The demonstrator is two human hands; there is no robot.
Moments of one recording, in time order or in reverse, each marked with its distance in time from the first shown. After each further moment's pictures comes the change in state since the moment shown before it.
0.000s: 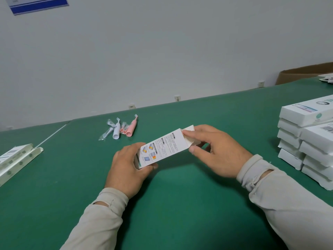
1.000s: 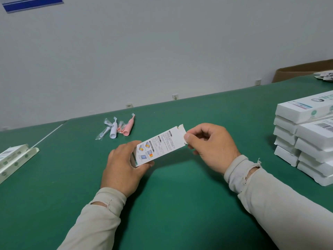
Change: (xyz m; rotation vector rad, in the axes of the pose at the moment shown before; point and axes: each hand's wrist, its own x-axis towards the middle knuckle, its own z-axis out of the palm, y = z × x) left_hand -0.001 0.003 -0.001 0.040 0.043 -0.030; right_hand 0.007 -0.012 0.019 0.512 0.345 0.261
